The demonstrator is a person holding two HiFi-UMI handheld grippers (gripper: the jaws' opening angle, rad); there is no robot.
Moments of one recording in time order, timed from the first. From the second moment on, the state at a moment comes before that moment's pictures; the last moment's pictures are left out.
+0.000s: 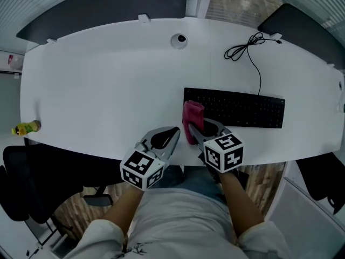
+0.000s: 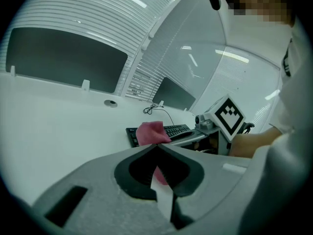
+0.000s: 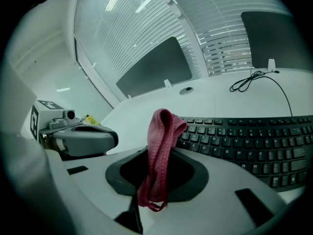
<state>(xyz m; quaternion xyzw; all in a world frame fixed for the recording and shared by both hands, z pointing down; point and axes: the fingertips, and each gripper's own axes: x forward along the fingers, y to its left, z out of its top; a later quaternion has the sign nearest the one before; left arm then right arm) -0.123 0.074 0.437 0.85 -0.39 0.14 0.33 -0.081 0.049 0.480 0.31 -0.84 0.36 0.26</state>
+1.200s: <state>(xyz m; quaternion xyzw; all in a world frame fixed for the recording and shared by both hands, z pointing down) -0.126 0.065 0.442 0.86 -0.35 0.16 0.33 -0.069 0.046 0.511 0.36 -0.80 0.38 0.29</state>
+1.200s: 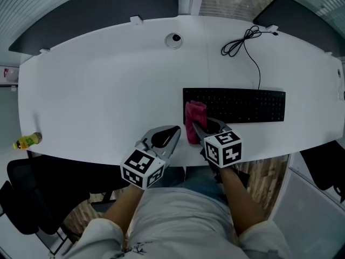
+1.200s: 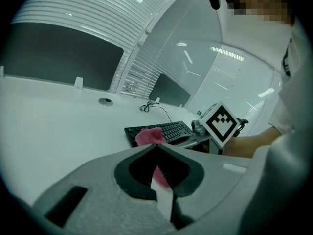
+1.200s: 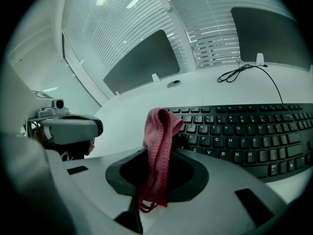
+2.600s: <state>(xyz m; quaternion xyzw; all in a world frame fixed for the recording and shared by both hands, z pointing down) 0.001 0.050 0.436 0.88 -0.31 0.17 0.32 0.091 0.032 0.508 0.42 -0.77 0.38 0.28</state>
